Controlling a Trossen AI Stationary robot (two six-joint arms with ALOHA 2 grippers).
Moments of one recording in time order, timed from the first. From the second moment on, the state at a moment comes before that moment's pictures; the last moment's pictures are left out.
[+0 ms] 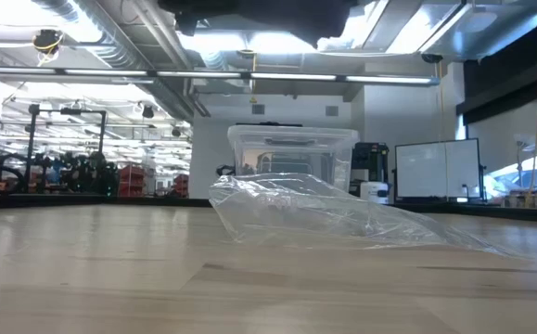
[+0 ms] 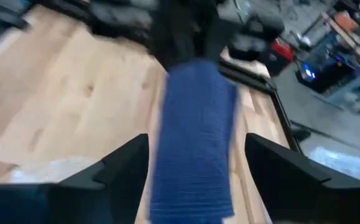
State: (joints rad) left arm -0.37 1.36 0.74 0.47 -0.56 0.05; right arm 0.40 1.44 1.13 -0.19 0.50 -0.18
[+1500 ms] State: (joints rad) left arm -0.40 1.42 0.74 0.54 -0.54 0.15; right arm 0.36 1.59 1.18 -0.16 0.39 -0.14
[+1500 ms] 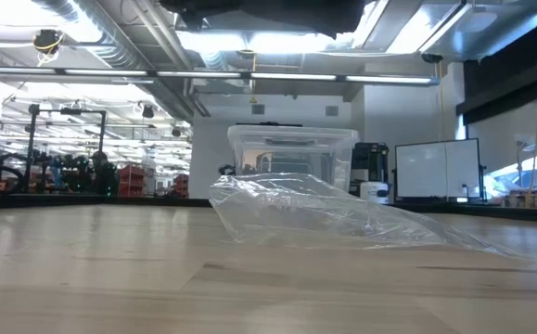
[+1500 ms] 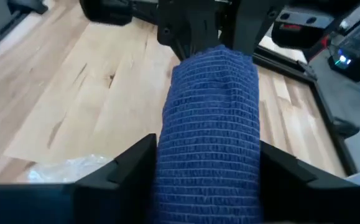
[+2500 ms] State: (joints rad) left arm -0.39 1.41 0.75 0.43 -0.54 0.11; right arm 0.34 1.60 1.19 -0.29 0.37 -0.10
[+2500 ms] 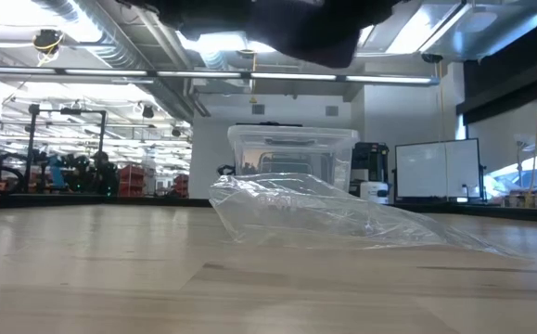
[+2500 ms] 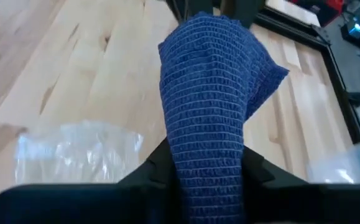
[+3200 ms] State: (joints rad) left arm -0.30 1.72 0.91 0.19 -0.30 -0.46; right arm 0.46 1.44 0.69 -0.64 0.43 0.70
